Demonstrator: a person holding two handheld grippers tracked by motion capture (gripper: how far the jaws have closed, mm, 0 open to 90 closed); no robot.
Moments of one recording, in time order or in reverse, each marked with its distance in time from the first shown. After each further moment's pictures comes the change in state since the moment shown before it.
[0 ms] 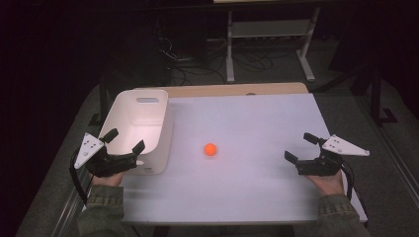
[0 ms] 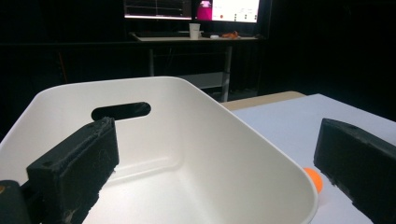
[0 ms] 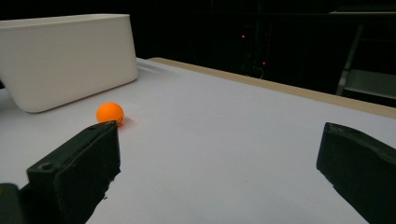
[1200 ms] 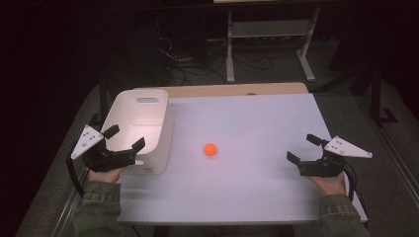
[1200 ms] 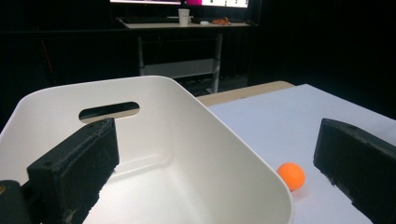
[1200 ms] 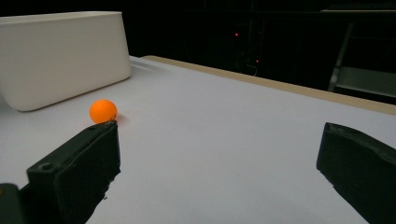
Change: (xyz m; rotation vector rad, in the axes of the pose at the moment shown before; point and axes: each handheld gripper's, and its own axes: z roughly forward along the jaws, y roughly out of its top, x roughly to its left) left arm -0.003 0.024 0.001 0.077 -0.043 0.000; right arm -0.001 -0.003 -0.006 0.003 -0.027 0.004
